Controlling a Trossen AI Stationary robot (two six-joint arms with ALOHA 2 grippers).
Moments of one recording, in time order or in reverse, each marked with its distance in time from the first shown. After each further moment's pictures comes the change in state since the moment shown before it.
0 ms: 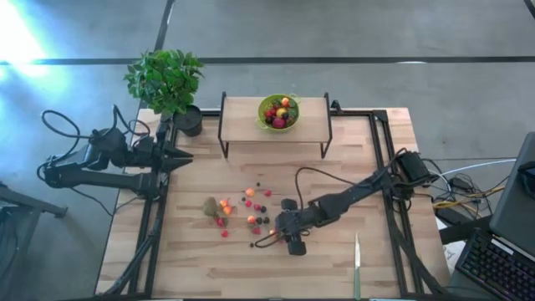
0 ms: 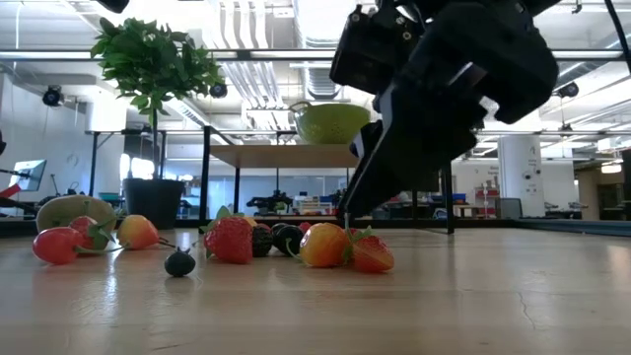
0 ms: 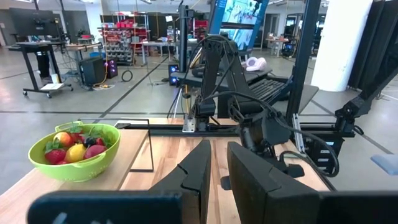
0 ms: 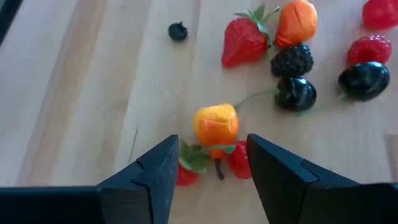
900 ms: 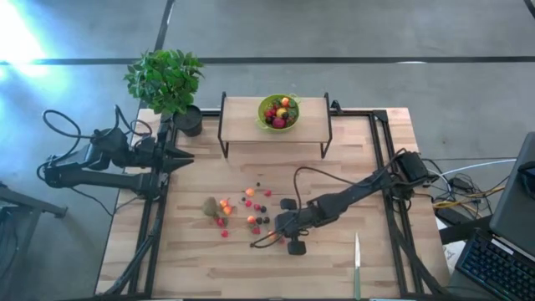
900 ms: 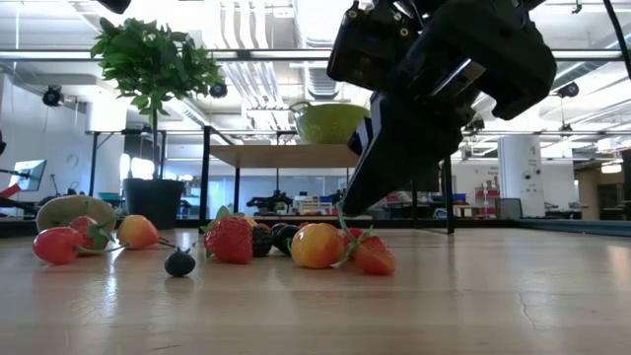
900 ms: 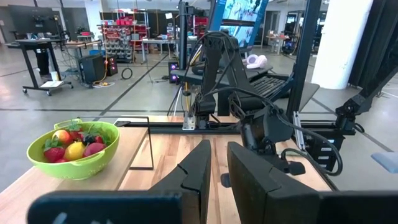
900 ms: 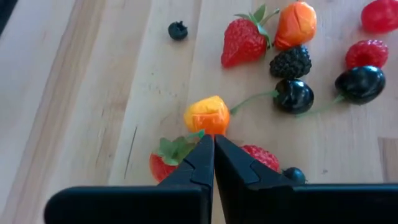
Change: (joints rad) left arm 0.000 0.011 0.000 0.000 0.000 0.000; right arm -0.001 -0.001 0.026 -0.041 -0.003 -0.022
